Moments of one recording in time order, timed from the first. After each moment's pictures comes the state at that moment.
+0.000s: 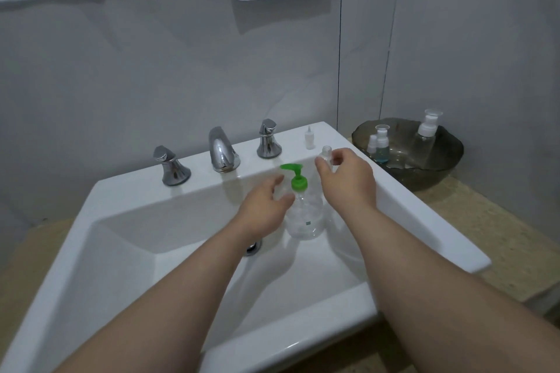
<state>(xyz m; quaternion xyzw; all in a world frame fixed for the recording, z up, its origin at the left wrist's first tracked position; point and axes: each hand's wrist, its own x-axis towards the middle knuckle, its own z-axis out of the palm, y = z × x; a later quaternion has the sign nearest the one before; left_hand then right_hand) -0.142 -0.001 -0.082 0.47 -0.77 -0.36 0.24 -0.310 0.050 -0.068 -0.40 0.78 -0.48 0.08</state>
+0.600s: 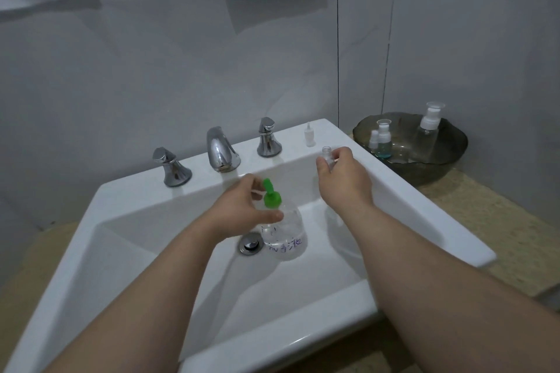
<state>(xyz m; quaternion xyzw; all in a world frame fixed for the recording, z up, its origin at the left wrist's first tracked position) -0.100 -0.015 -0.067 0.47 -0.79 -0.35 0.18 -0.307 0.047 -0.072 -0.42 0.79 -0.44 0.13</state>
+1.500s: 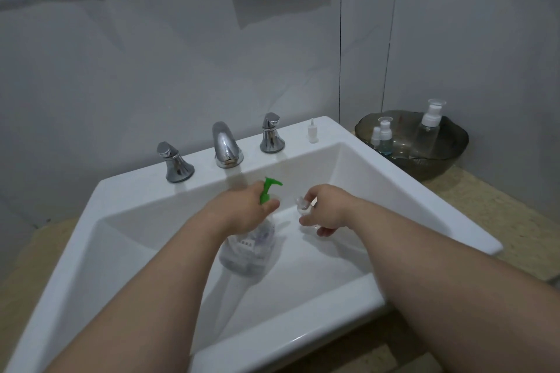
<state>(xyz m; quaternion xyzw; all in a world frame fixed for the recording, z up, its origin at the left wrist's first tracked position) -0.099 -0.012 -0.057 0.49 -0.86 -0.13 -0.01 -0.296 0.048 -0.098 -0.51 0.74 -0.22 0.38</state>
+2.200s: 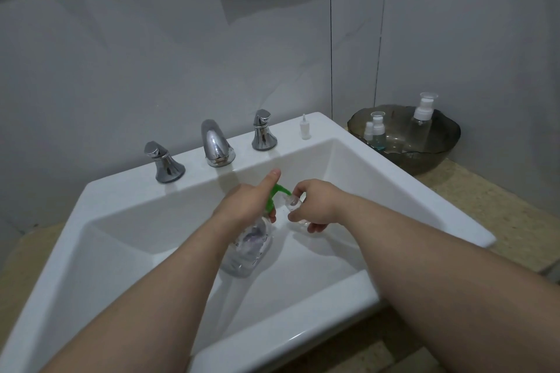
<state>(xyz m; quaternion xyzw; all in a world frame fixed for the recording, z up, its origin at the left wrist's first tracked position) -0.123 -0.012 -0.080 0.57 -0.72 -0.35 0.16 -0.291 0.045 -0.093 -0.53 0.72 -0.23 0.38</state>
